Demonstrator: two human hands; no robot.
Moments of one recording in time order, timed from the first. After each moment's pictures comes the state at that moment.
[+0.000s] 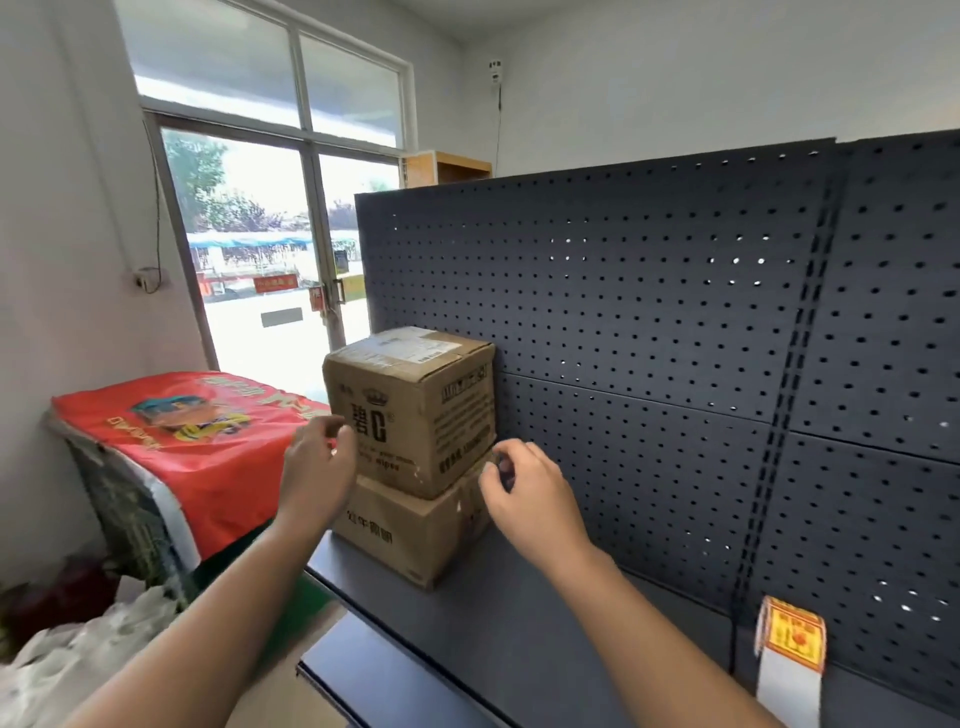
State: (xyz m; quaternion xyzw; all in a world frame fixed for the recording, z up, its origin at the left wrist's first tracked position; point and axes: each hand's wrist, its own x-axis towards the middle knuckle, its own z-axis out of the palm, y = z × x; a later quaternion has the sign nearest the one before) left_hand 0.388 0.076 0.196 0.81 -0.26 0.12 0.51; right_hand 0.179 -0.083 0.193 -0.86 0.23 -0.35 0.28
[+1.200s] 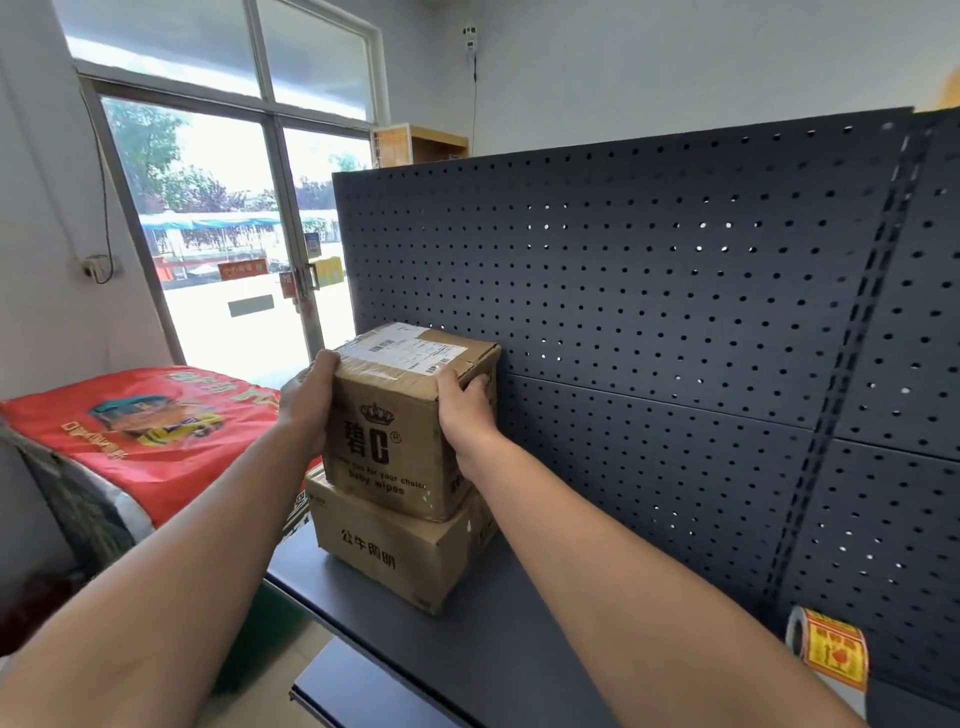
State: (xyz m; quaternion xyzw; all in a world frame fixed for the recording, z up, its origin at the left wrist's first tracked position) left_hand 0.491 0.011 0.257 0.68 -0.13 -0.12 0.71; right_hand 0.344 -0.095 0.253 -0.64 0.32 -0.29 0.64
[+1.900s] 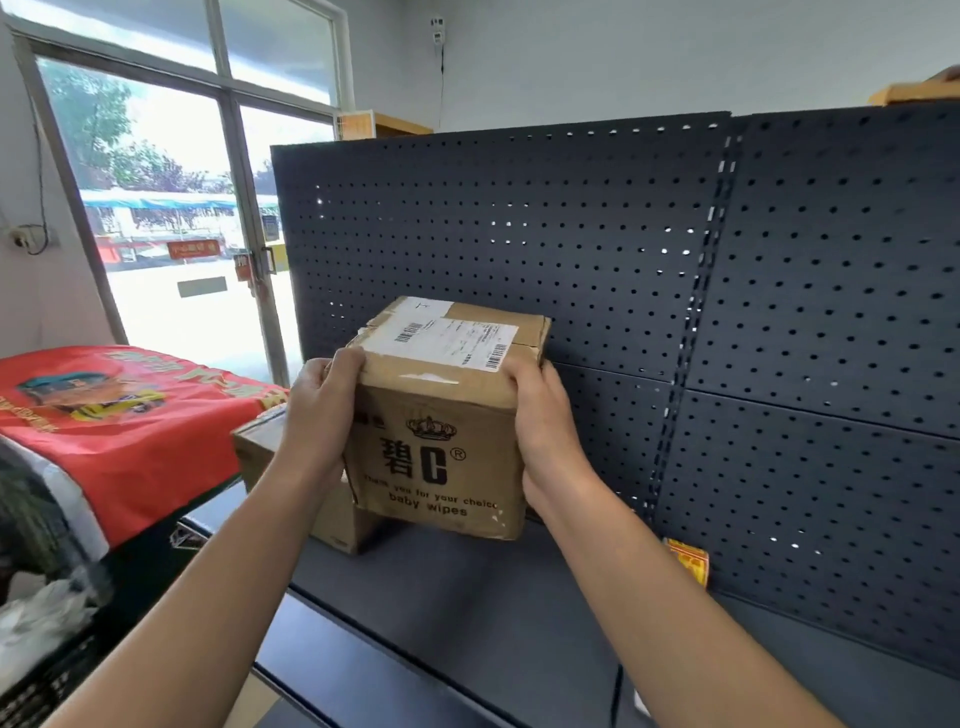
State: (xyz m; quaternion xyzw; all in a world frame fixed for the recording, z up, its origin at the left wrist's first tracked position) left_hand 0.266 0.018 0.248 0.62 -0.23 -0.10 0.74; right_hand 0.103 -0.090 0.256 -0.58 0.24 -0.42 0.66
